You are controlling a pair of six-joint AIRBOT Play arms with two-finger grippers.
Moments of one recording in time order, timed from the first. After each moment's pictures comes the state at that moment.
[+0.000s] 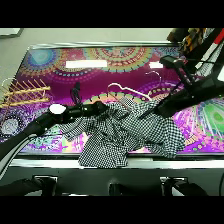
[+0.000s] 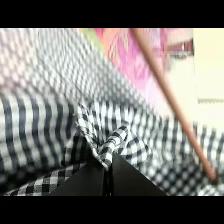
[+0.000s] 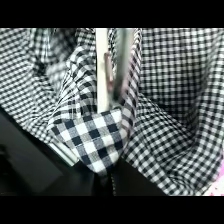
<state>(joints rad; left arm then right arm) -0.44 -1.36 0.95 0.25 -0.59 -1.16 0.11 -1.12 1.51 -1.13 1.74 1.15</state>
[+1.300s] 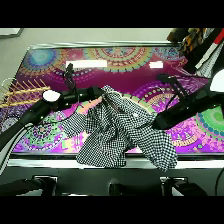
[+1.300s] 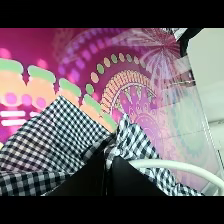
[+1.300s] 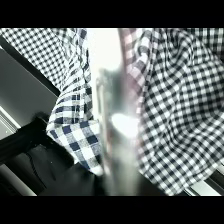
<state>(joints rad) -0.38 -1.41 1.14 0.36 -0.56 -1.11 0.11 -1.08 1.36 -1.08 1.84 1.27</state>
